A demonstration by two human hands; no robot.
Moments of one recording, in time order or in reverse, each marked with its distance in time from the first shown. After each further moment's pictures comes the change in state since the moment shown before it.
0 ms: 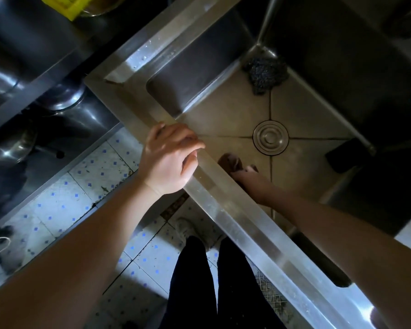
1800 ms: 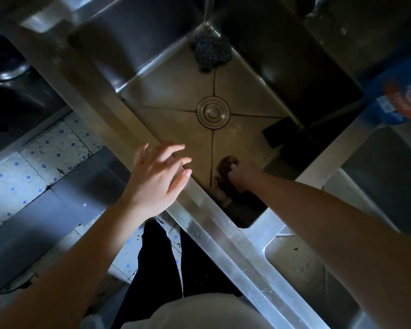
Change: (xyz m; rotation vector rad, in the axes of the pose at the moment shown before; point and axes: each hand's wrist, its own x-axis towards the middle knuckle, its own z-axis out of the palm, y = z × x) left_hand -0.052 0.176 0.026 -0.140 -0.096 -0.139; right_hand -0.127 0.054 -0.035 -0.487 -0.423 0.379
